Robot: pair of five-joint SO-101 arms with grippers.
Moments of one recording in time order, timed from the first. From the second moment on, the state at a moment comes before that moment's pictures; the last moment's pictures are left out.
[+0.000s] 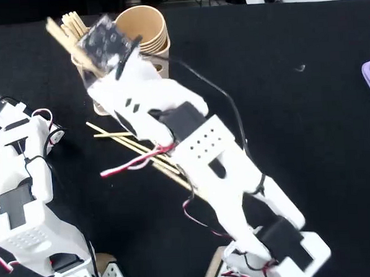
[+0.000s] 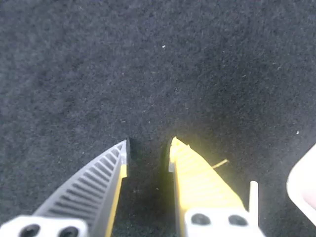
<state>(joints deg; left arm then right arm) -27.2 9.5 26.2 39.8 30.0 -39.4 -10.1 0.0 39.3 10.5</state>
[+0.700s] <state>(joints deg) -27.2 9.5 26.2 39.8 30.0 -36.7 21.8 -35.6 17.7 8.2</state>
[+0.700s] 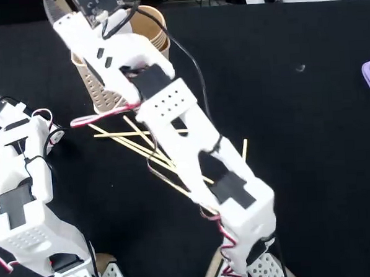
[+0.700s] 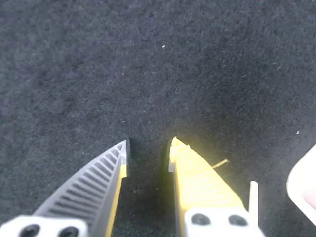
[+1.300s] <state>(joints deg) -27.2 9.5 26.2 39.8 30.0 -34.3 37.1 -46.2 15.8 8.2</state>
